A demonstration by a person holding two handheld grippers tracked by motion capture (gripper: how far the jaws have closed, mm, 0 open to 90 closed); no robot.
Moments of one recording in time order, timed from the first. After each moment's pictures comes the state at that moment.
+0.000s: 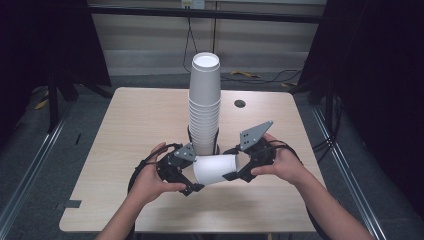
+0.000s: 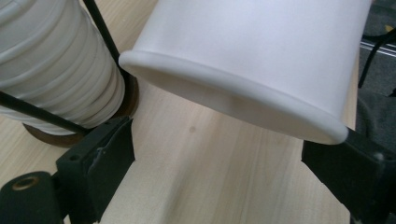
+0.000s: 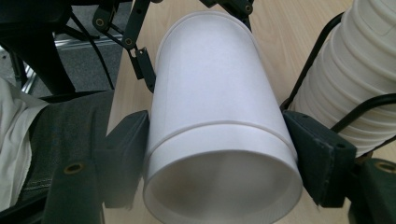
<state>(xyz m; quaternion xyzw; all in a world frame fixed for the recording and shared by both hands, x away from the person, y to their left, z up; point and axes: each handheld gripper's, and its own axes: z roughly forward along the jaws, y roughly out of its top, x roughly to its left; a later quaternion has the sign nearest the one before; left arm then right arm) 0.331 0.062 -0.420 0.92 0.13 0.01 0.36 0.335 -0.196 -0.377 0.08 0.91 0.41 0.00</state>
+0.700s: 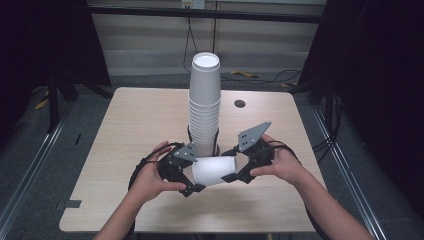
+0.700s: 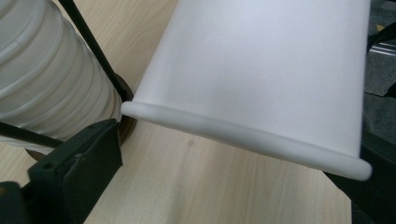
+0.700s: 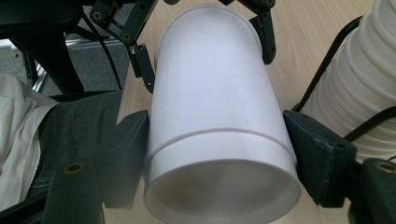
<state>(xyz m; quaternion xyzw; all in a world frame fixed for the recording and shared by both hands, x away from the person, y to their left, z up) 0.332 0.061 -0.415 0.92 0.10 0.01 0.38 0.335 -0.192 -0.377 0.07 0.91 0.41 -0.01</state>
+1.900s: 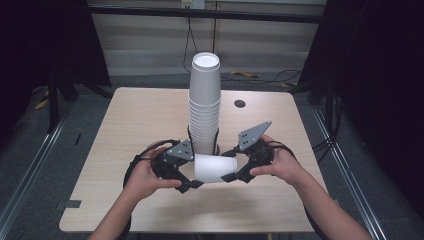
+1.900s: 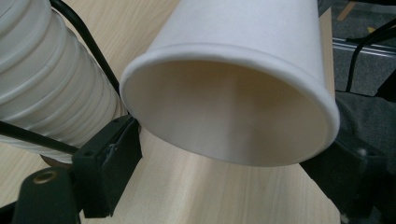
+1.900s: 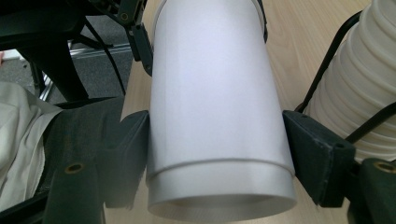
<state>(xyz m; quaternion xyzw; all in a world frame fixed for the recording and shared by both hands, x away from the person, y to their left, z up) 0.331 0.071 -0.400 0.91 0.08 0.02 0.40 0.338 -0.193 -0.384 0.08 0.90 0.42 -0.02</state>
